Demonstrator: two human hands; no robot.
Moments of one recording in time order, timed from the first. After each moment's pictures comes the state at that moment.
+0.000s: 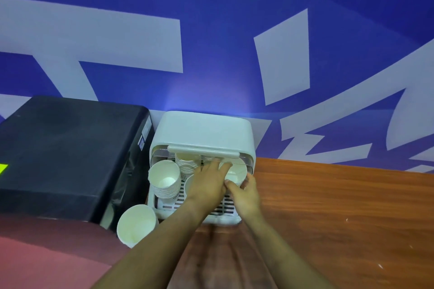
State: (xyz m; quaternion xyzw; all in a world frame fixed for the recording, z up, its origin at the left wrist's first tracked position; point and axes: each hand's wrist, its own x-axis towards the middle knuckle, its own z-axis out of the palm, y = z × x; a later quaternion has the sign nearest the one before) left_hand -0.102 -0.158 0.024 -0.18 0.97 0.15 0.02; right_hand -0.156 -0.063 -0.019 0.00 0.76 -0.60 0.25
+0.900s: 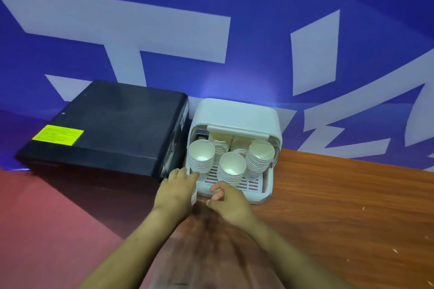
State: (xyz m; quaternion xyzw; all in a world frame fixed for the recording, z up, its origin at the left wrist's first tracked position) left_hand 0.062 -0.195 0.048 -0.28 0.95 0.08 0.12; right_hand -0.041 -0.076 0.004 -0.26 0.82 -0.36 0.37
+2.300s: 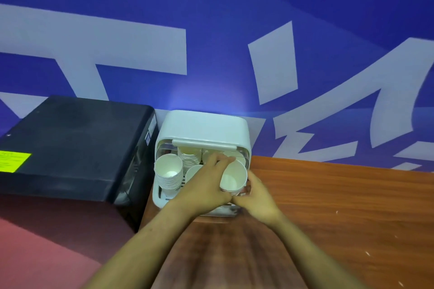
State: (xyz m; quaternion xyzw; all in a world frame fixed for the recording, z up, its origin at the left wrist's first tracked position) left_hand -0.046 -0.142 0.078 -0.09 0.92 0.38 -0.05; right_hand -0.142 -0.002 0.027 -0.27 0.77 -0.51 0.26
